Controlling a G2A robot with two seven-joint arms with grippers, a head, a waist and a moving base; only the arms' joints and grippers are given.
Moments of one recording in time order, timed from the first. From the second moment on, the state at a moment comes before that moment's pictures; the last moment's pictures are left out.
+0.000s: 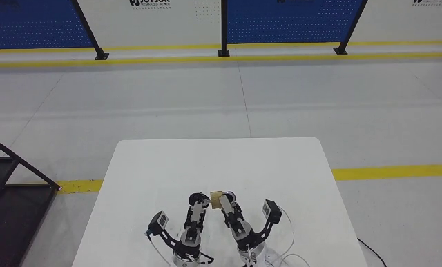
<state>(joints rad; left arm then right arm) 1.87 -1.43 -1.10 -1.47 0.75 -1.01 0.81 -1.62 -1.37 0.80 -1.40 -0.69 -0.88 -0.71</state>
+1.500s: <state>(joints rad) 1.84 -1.15 -1.05 -1.52 0.64 -1.01 0.62 -1.66 -1.31 0.94 -1.54 -0.50 -0.83 -0.20</state>
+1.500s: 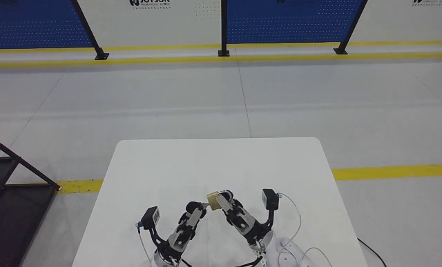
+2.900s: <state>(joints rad) 1.81 -1.14 -1.02 -1.45 0.92 -0.94 0.88 -1.66 -1.30 0.92 -1.55 -0.54 -0.79 -0.15</state>
